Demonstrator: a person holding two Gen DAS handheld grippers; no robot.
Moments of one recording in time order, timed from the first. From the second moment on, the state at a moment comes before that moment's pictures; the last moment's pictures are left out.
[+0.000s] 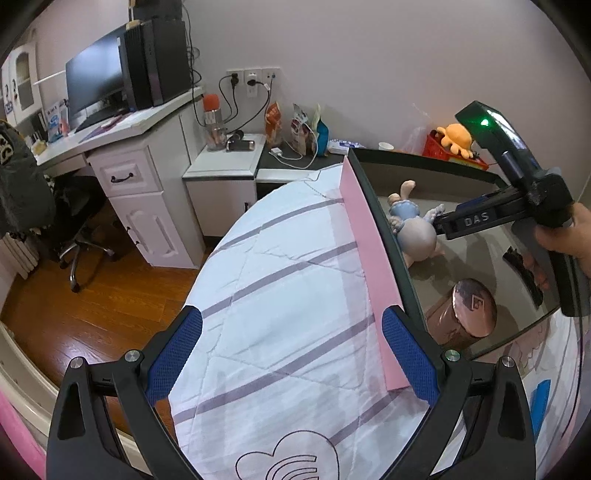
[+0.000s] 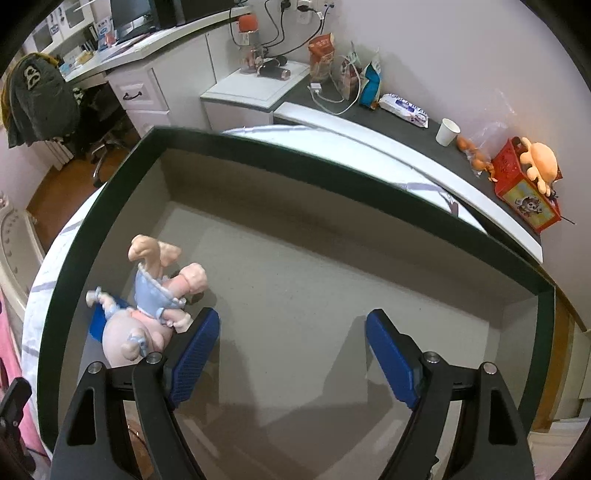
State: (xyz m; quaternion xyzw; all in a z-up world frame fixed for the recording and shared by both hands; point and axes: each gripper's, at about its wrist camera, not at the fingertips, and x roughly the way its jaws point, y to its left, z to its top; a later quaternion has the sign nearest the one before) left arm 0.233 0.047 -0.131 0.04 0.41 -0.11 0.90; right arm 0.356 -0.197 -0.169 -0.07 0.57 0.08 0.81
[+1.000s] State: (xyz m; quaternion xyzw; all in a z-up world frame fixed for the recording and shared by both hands) left arm 0.092 0.003 -0.074 0.01 0.37 -0.10 0.93; right arm 0.096 -0.237 -0.073 0.04 0.38 0.06 0.92
